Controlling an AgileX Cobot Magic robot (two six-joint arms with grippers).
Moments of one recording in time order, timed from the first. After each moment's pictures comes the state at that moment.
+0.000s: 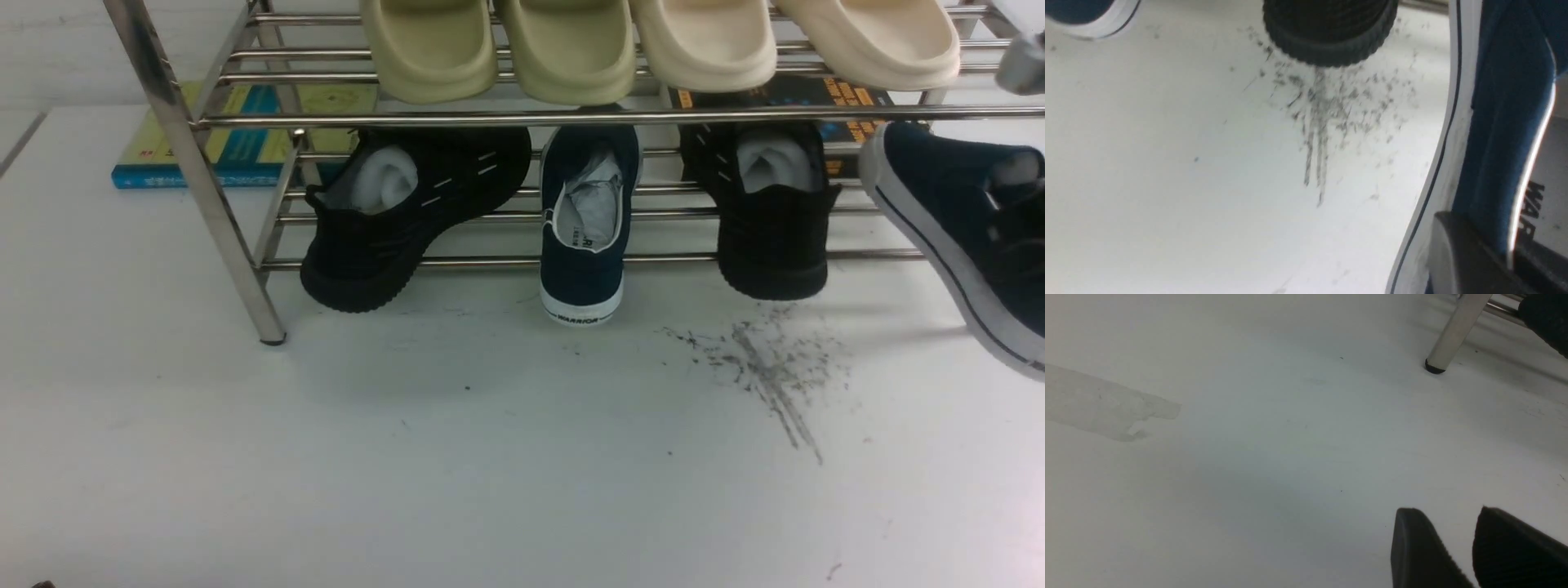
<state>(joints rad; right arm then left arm) 0.00 1.34 -1.21 0.32 1.03 -0.31 0.08 -0.01 0.01 0.01 0.44 -0.29</state>
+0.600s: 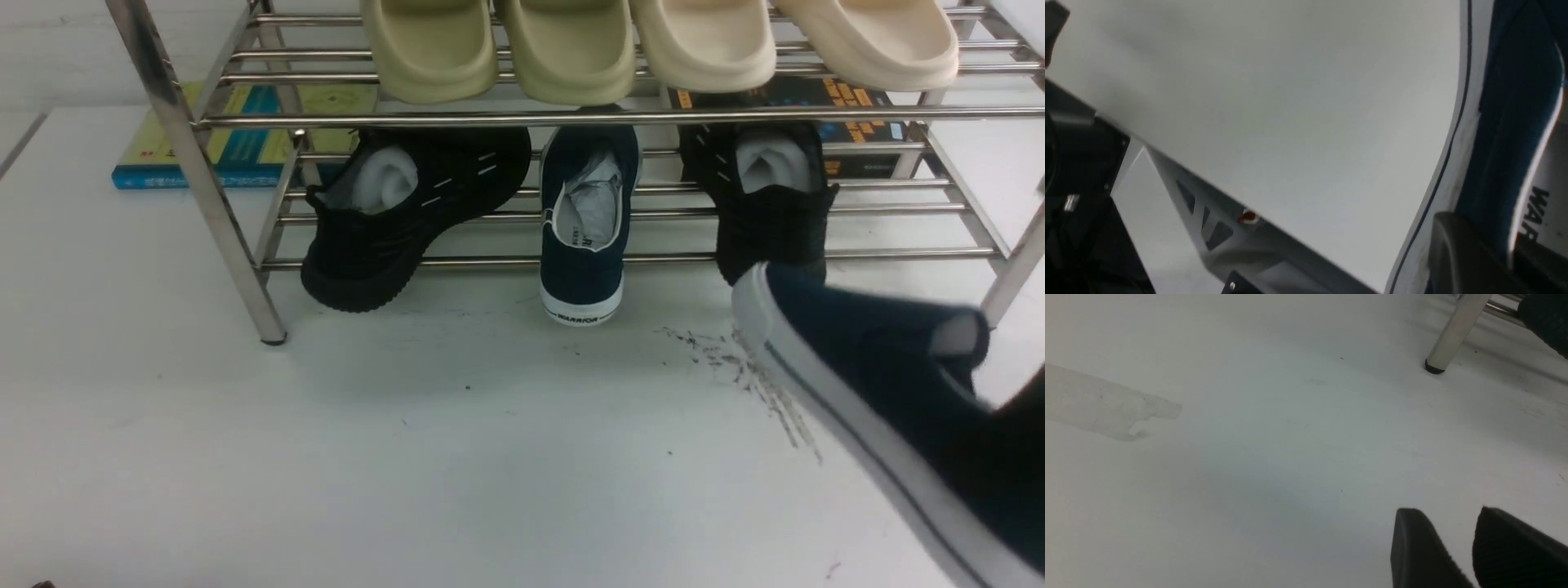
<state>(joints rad) 0.23 1.03 -0.96 0.59 1.24 -0.21 0.08 -0.01 0.01 0.02 0.44 -0.29</state>
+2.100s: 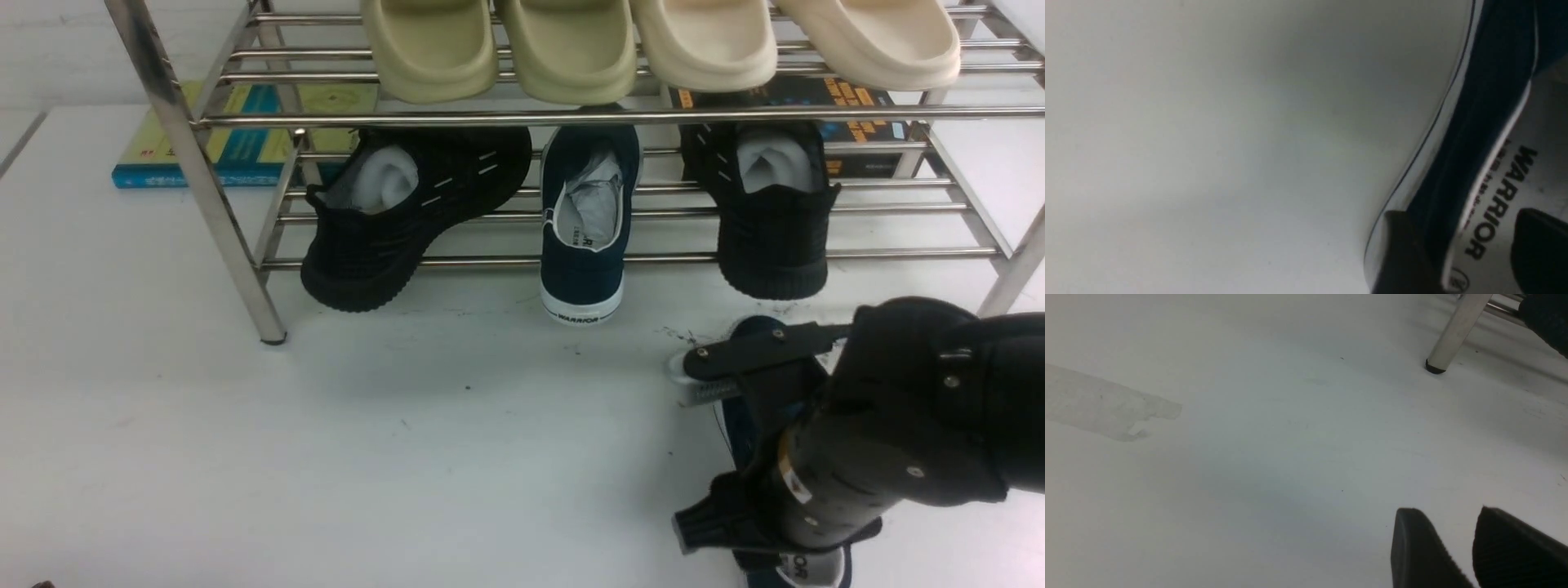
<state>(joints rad) 0.82 1.55 -0.92 -0.20 0.81 0.77 0.08 -0.01 0.01 0.02 0.44 -0.29</state>
